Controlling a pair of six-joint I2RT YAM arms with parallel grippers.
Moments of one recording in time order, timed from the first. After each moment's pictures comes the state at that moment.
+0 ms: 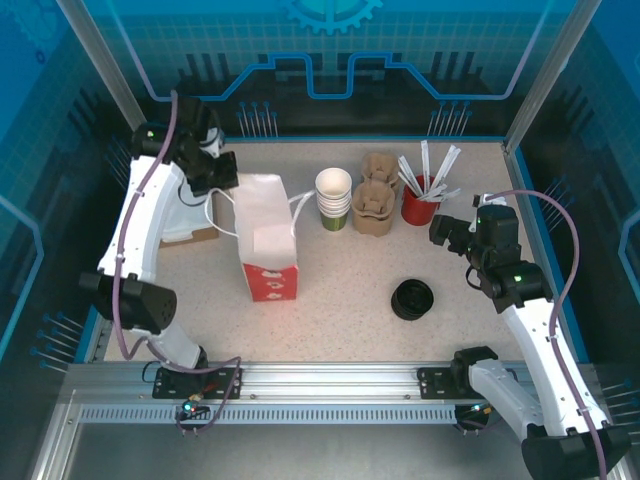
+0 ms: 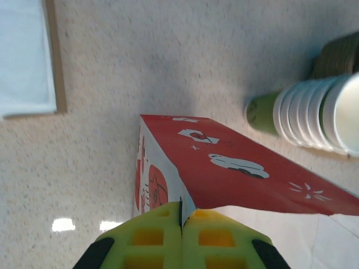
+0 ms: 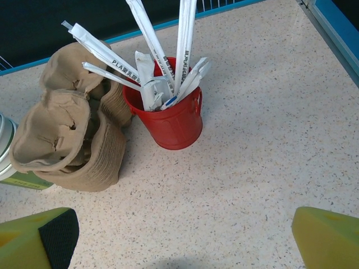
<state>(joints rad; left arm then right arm) -0.07 1.72 2.02 -1.41 0.17 -0.40 0.14 0.82 0.89 -0.70 0.16 0.35</state>
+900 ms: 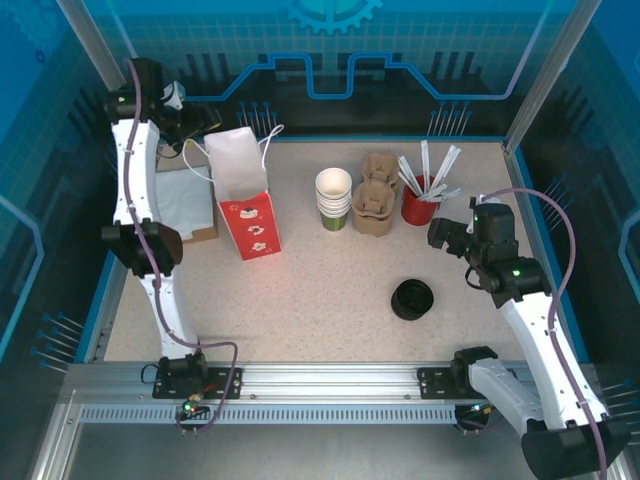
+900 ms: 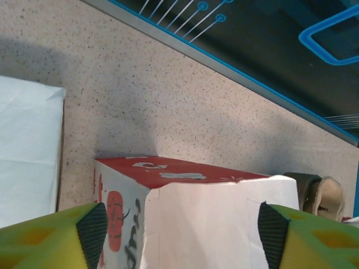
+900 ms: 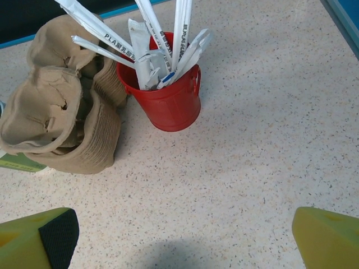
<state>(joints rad) 0.19 2.16 2.60 -1.35 0.38 -0.42 0.15 0.86 0.92 -0.76 0.14 0.35</state>
